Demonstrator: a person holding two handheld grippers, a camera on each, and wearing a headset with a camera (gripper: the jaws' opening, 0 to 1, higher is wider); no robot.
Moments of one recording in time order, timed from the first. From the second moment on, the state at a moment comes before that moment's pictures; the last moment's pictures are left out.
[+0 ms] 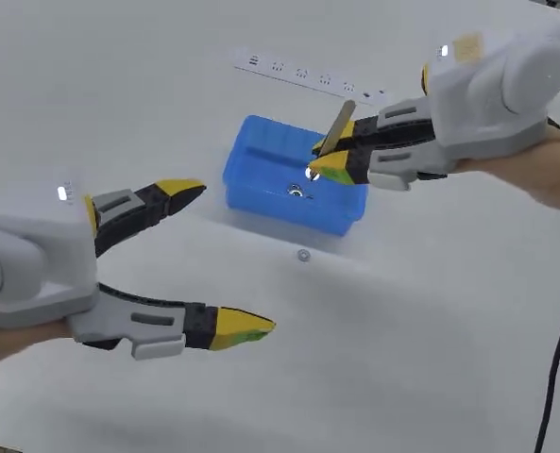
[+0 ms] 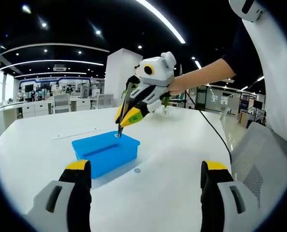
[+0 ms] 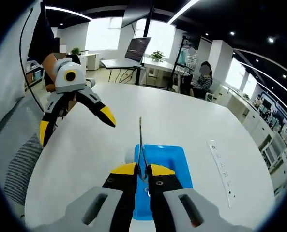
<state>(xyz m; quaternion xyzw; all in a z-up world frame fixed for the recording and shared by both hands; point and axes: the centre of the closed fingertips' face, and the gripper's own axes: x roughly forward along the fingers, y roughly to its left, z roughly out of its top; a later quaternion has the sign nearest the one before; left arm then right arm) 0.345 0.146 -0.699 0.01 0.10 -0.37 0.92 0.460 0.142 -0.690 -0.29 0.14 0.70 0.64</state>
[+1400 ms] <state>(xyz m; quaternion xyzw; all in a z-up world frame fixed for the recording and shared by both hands) 0.360 0.169 -0.710 0.02 0.13 -0.34 0.93 0.495 0.154 -0.748 -0.29 0.20 0.68 0.64</state>
